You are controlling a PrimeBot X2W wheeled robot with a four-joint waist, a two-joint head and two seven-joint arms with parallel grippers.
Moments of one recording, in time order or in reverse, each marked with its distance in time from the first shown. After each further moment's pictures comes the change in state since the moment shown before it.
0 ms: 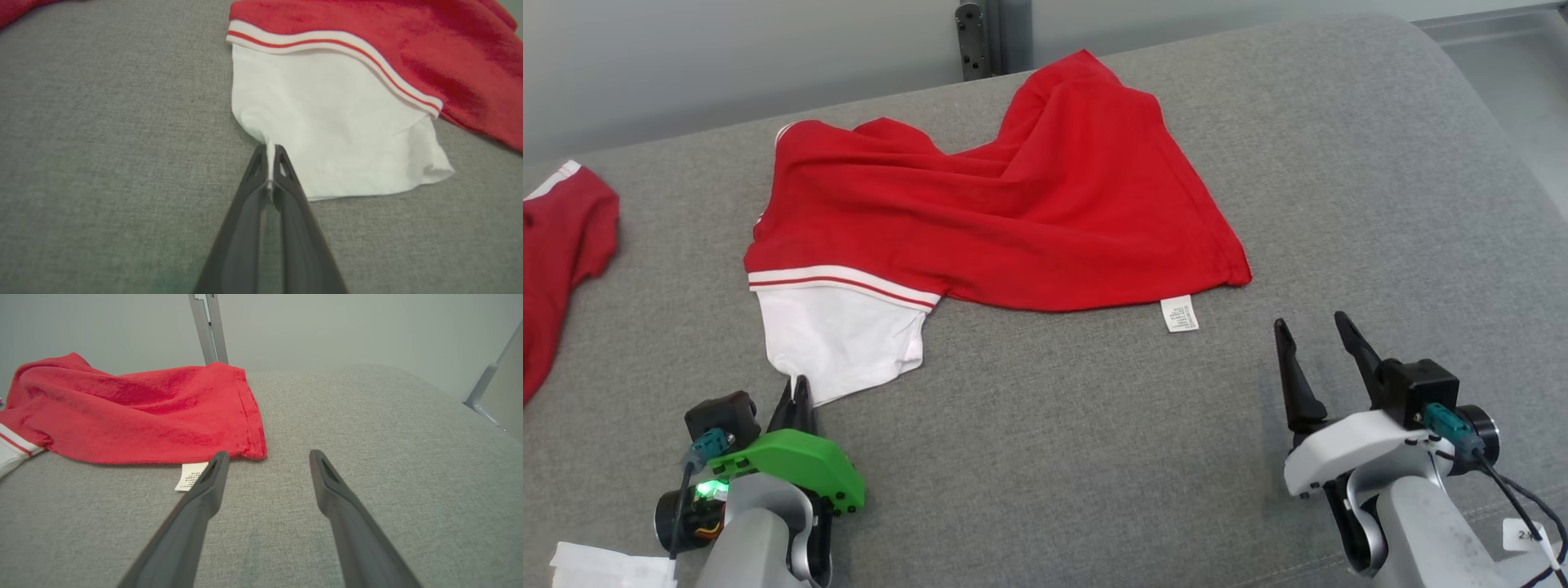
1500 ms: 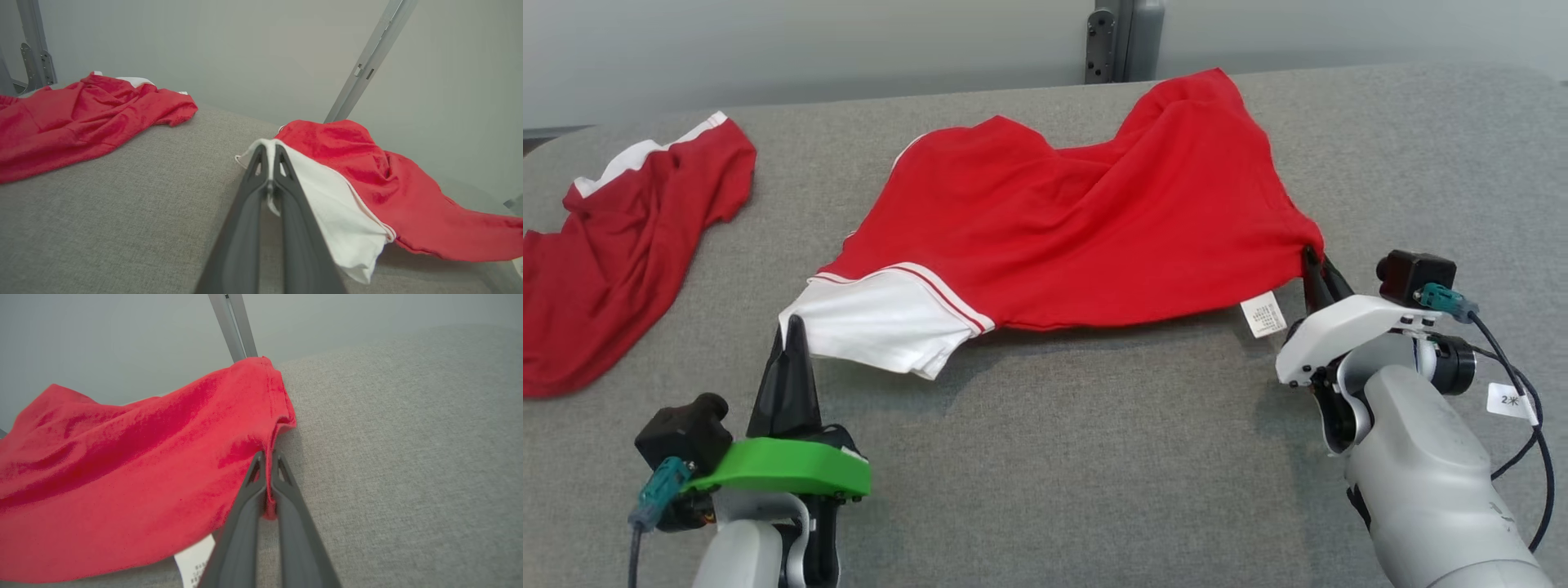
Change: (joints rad) left arm 0.201 -0.004 -0.029 -0.559 -0.082 0.013 -0.030; right arm -0.432 0.000 -0.057 0.579 0.162 0.000 0.001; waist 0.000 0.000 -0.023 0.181
